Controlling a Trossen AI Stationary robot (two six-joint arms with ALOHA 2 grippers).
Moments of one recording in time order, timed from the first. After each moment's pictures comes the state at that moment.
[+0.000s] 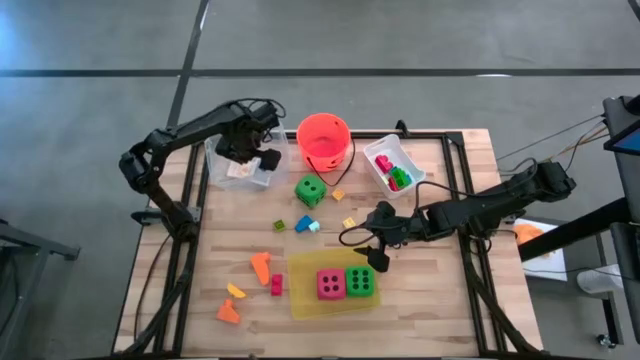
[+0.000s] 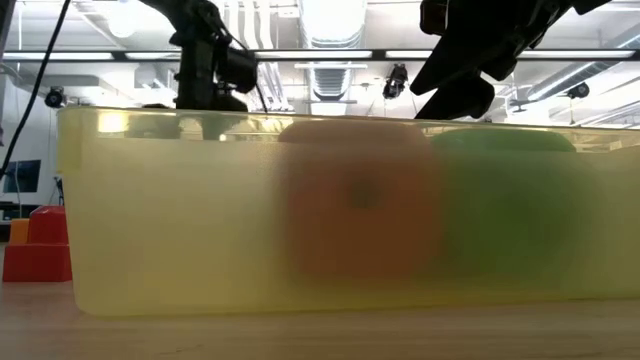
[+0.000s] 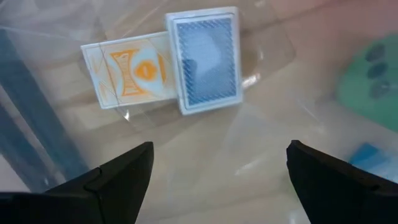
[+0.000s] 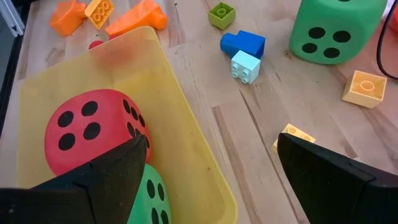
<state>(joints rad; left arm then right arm) 0.67 1.65 1.39 -1.32 -0.01 -0.58 0.27 1.35 0.81 -0.20 0.25 0.52</state>
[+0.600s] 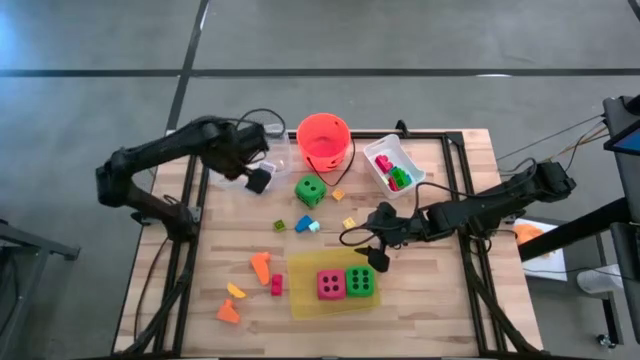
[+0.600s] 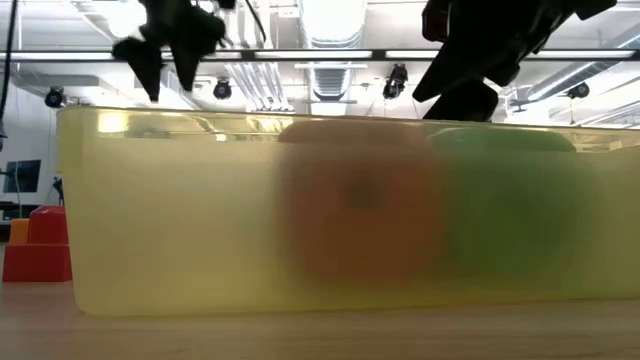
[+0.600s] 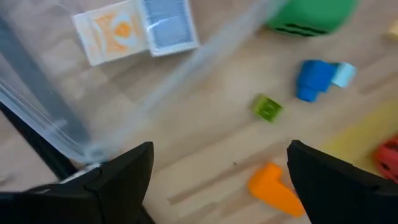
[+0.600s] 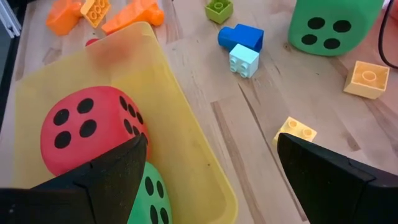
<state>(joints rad) 0.34 1.41 1.47 -1.52 -0.05 -0.72 0.27 1.35 0.79 -0.19 0.25 0.55</state>
